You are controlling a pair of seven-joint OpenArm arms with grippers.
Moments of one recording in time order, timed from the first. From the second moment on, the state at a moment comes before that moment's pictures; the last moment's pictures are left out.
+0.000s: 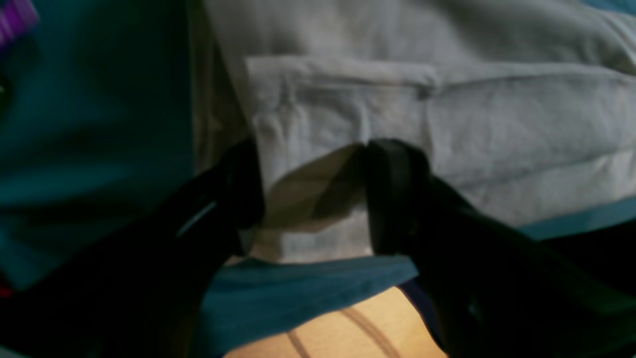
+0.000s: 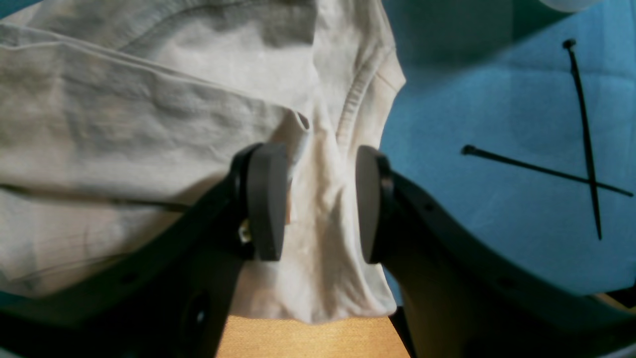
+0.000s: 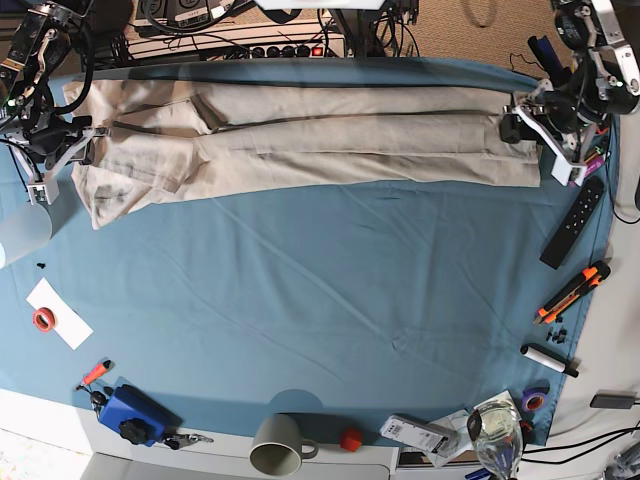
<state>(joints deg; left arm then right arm) 20.7 -11.8 -29.1 106.5 -40.3 -22.6 72.8 -17.4 27.5 36.6 105.5 32.5 24.7 -74.3</state>
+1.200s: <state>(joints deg) 19.9 -13.6 -29.3 111.3 -51.9 -26.8 77.3 -17.4 27.6 36.6 105.5 32.5 24.7 -71.5</state>
